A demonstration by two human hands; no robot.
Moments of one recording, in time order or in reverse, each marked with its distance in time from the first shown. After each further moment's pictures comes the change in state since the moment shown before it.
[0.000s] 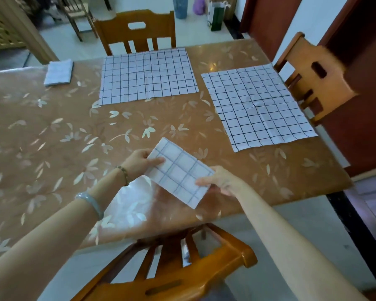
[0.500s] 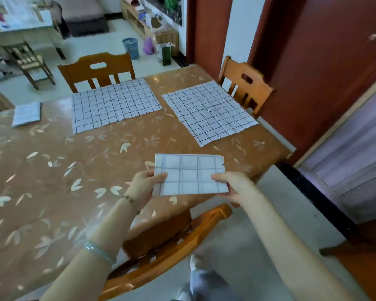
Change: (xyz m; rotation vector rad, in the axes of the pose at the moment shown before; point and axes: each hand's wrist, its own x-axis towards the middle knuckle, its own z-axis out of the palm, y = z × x) left_hand -0.144 0.037 0.078 -0.354 -0.067 -0.024; right_hand -0.173 0.025 0.004 0.608 0.357 0.055
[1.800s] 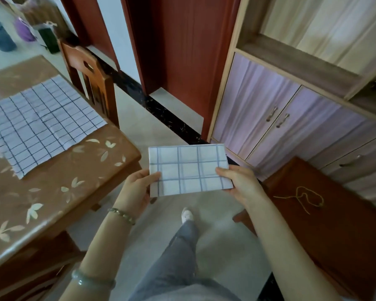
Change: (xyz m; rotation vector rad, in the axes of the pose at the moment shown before) left_hand 0.023 -0.040 0.555 0.075 -0.248 -0.075; right_hand -0.007 -0.085 -0.546 0.161 0.315 -0.244
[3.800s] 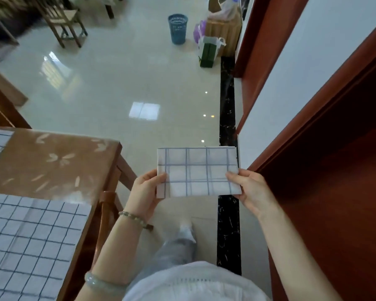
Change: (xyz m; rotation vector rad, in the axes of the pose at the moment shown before) left_hand 0.734 0.498 -0.219 -0.562 0.722 0.178; right_hand 0.793 -0.471 0.613 -0.417 -0.730 0.169
